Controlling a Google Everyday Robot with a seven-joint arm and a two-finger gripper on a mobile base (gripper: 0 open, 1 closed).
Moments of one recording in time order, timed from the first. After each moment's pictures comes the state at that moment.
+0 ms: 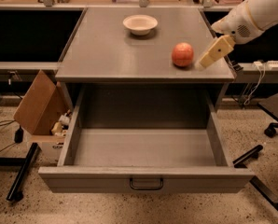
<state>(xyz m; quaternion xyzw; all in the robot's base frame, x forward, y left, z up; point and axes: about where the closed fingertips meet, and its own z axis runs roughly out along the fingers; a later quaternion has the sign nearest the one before) 0.650 -0.210 0.930 -0.51 0.79 0.11 0.33</state>
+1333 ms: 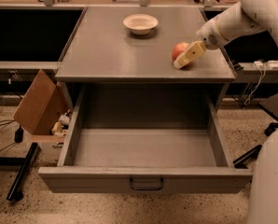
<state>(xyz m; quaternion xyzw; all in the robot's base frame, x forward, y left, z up) 0.739 -0.190 0.872 -0.45 0.81 0.12 0.36</state>
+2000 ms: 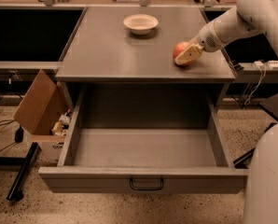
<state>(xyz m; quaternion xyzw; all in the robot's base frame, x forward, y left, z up) 0.745 -0.191 0.858 -0.44 0.82 0.12 0.35</state>
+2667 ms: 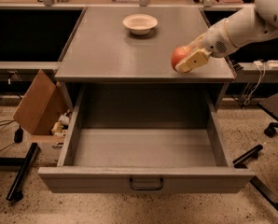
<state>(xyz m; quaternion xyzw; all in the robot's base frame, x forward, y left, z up) 0.665 -0.169 0.888 -0.50 0.77 0.15 0.36</state>
